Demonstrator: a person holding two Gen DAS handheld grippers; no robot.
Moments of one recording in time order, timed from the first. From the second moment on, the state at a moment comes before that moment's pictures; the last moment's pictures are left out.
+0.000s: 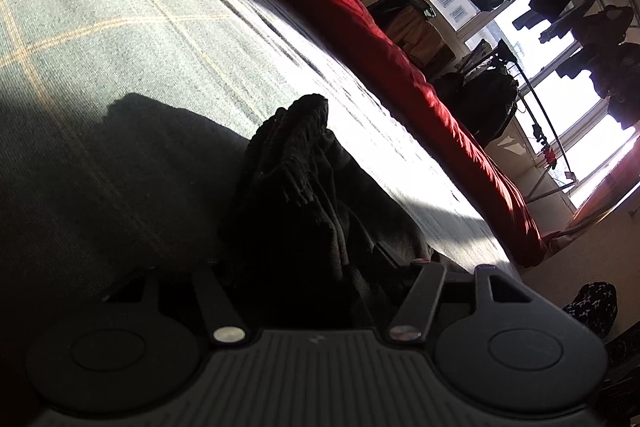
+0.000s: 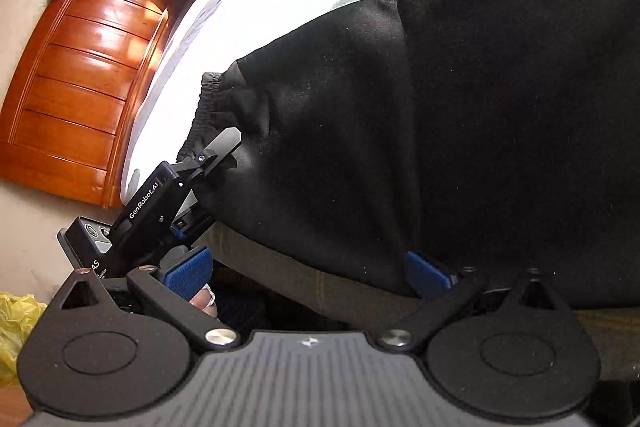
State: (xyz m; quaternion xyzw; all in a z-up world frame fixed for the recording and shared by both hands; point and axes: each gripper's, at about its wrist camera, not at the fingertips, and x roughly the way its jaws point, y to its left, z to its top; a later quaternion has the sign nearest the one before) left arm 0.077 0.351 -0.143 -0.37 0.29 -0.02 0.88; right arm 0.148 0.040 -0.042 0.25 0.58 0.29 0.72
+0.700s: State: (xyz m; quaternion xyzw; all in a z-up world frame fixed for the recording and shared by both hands) left arm 0.085 0.348 -0.130 -0.34 0.33 0.03 0.88; right arm 0.169 -0.040 -0.015 0.34 0.53 0.24 0.74
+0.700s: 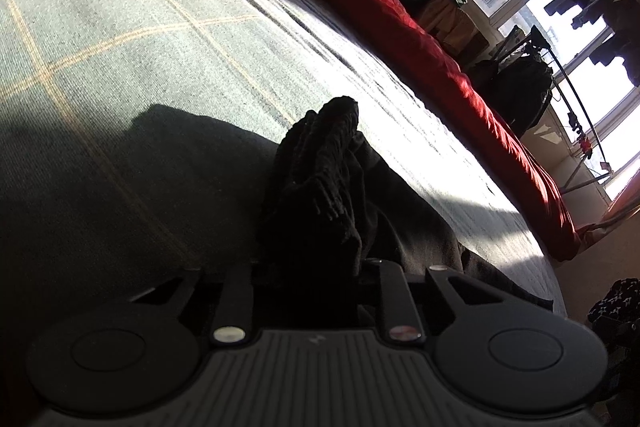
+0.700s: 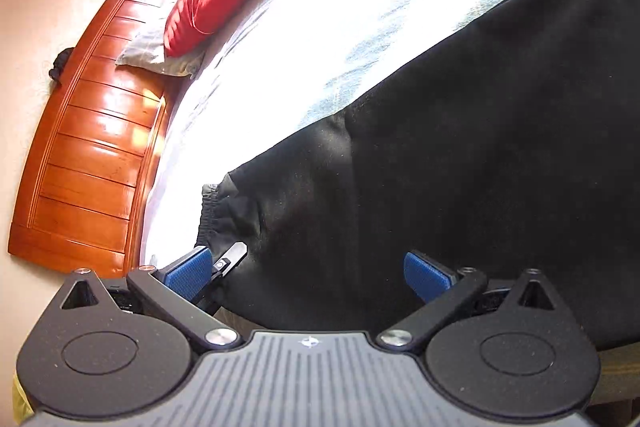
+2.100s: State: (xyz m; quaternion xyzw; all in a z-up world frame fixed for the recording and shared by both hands) left arm 0.075 0.362 -0.155 -0.47 0.27 -0.05 0.84; right arm 0.209 -0.060 -0.031 0.33 0.55 0.26 0.72
